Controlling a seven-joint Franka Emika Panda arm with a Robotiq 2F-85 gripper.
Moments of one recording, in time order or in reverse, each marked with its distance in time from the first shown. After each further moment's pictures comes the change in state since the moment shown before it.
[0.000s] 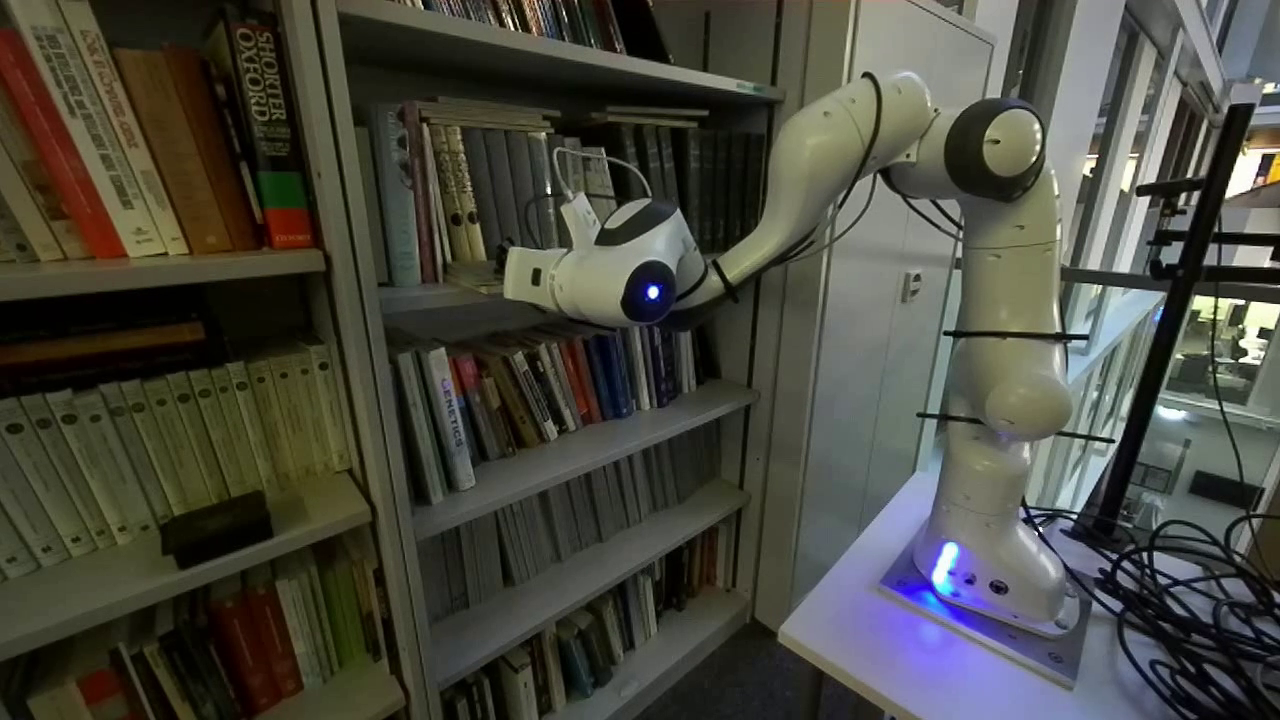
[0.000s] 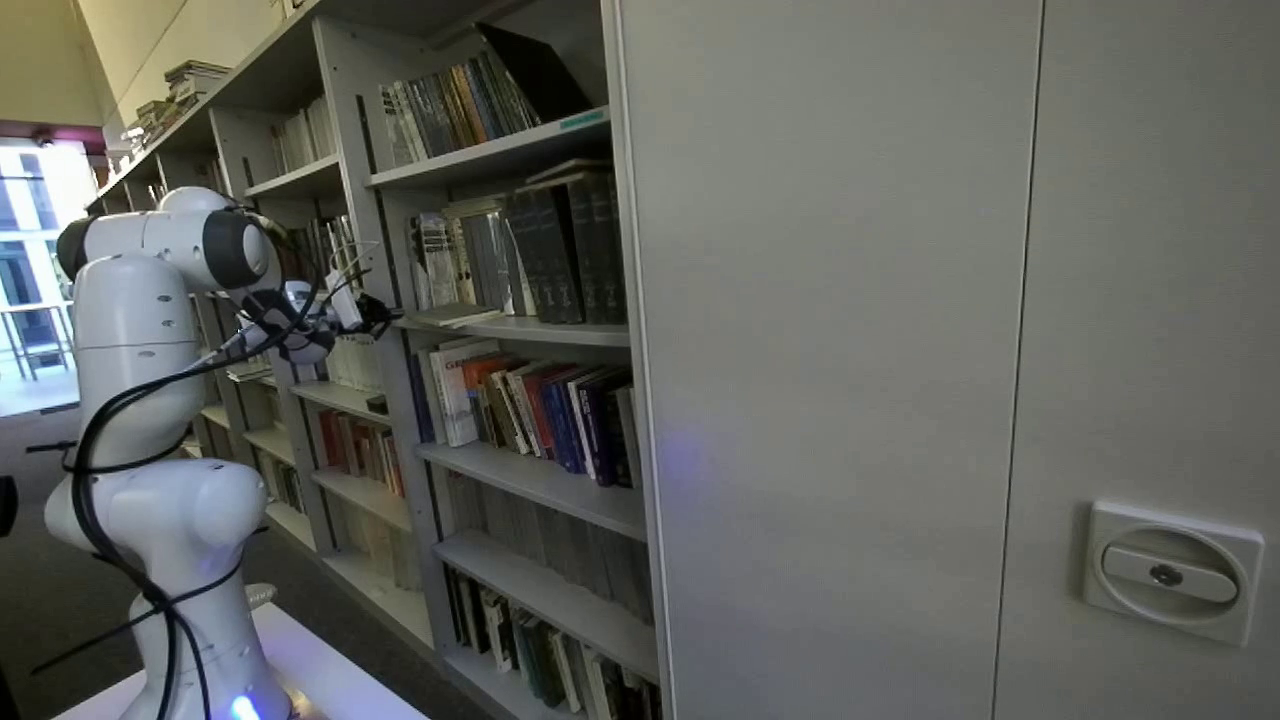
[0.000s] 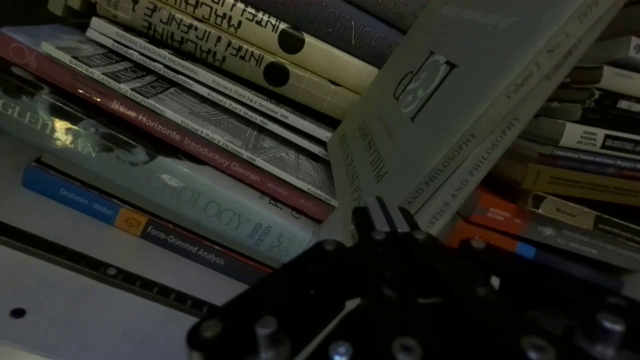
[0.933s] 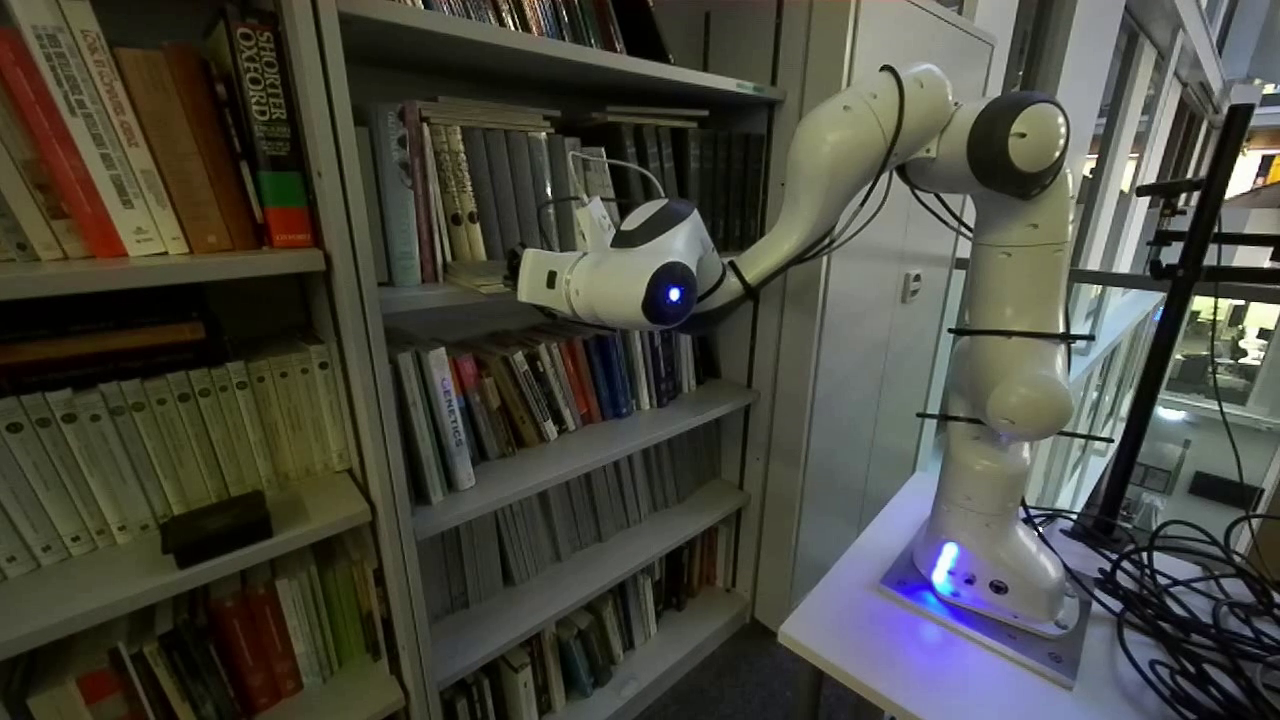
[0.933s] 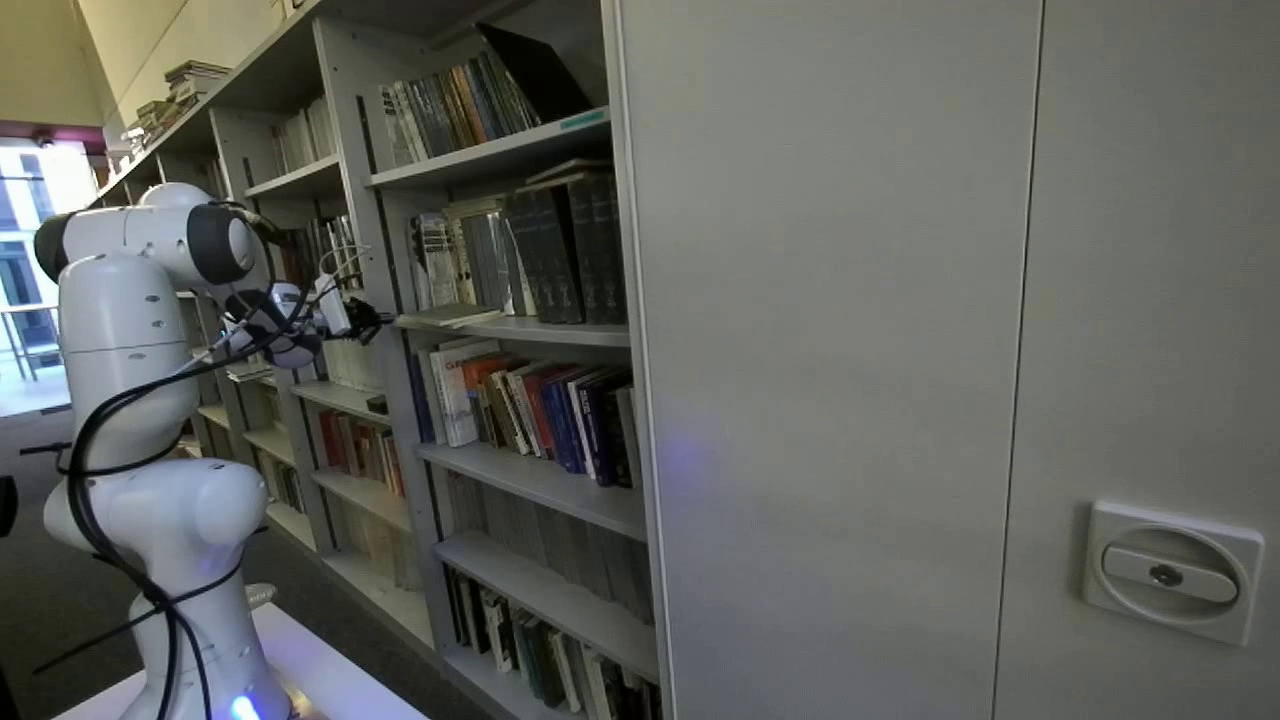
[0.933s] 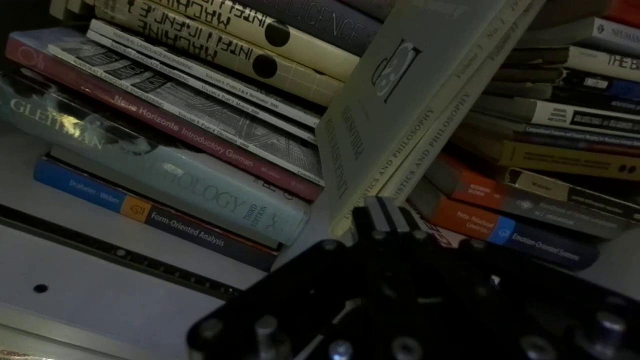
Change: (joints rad) arm 0.011 -0.058 0.016 -0.073 0.044 0.000 0.040
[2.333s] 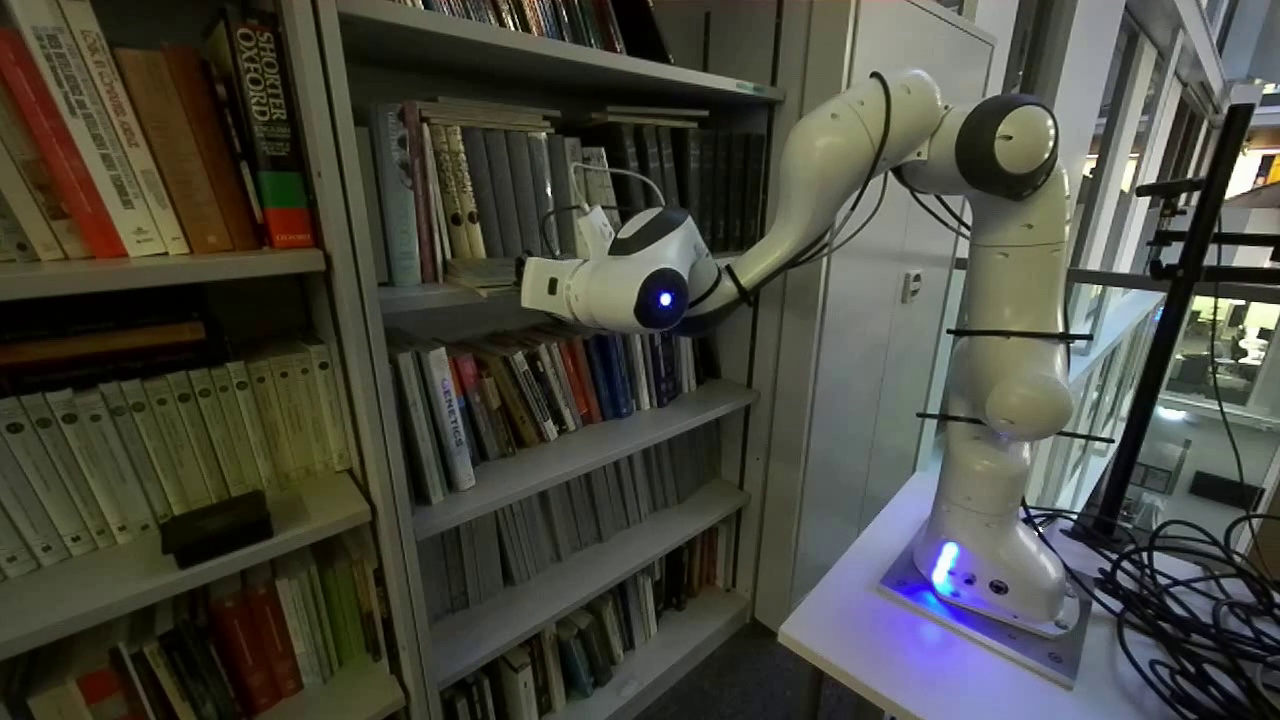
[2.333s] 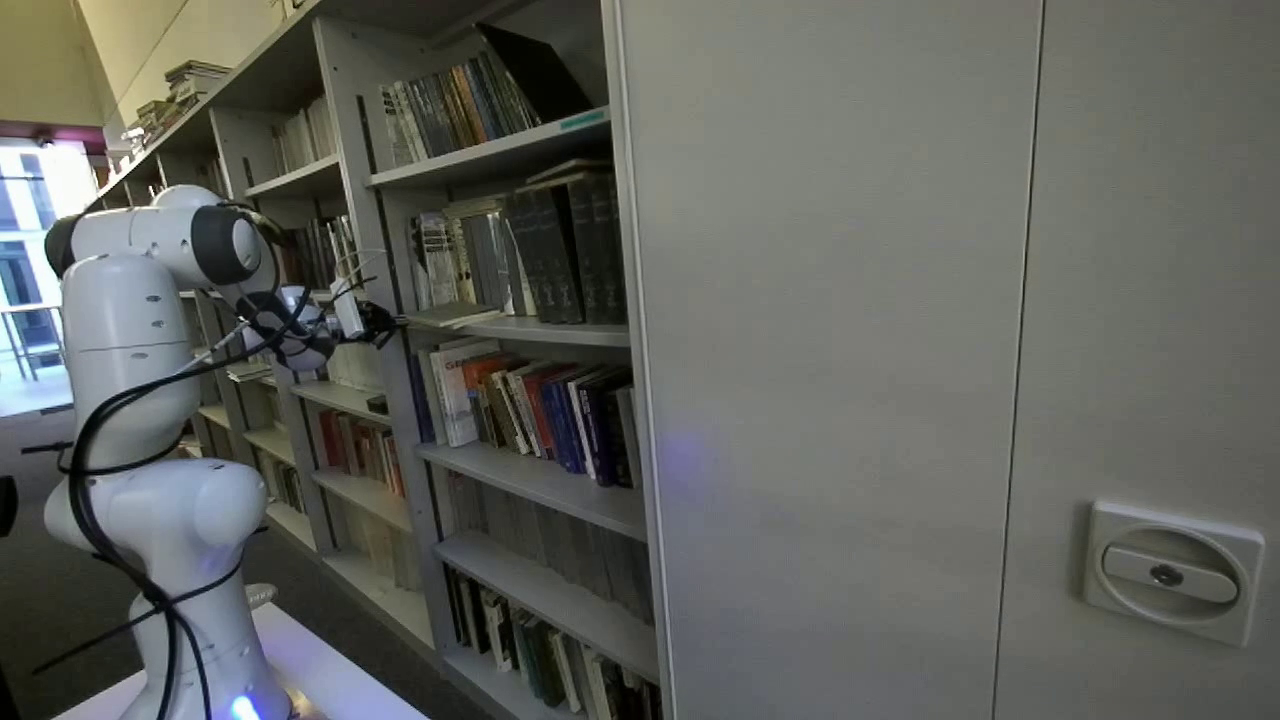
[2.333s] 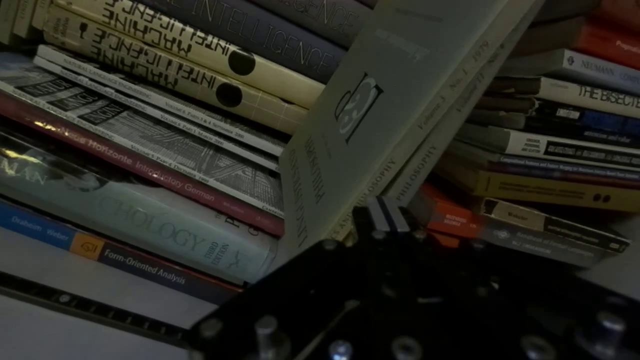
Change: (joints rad) arm -0.006 0.015 -0.043 -0.007 -0.001 -0.001 0.000
